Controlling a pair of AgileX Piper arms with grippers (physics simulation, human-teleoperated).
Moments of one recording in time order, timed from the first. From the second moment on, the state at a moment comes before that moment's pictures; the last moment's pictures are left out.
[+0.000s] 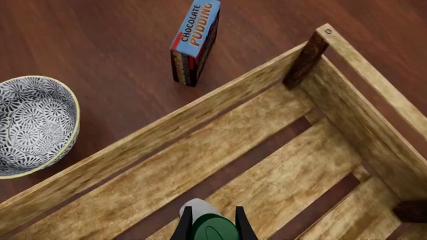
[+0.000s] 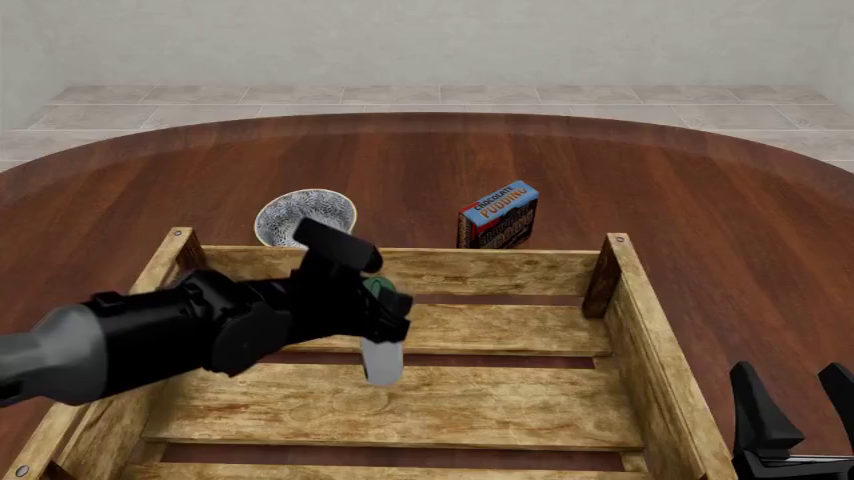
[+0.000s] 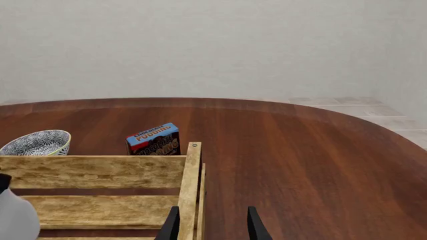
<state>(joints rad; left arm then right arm) -0.66 1.49 -0.85 0.09 -0.10 -0.02 0.06 0.00 -0.03 0.00</state>
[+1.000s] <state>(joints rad) -0.67 1.53 -0.78 -0.01 -0.13 -0.02 0.07 0.00 -0.04 0.01</state>
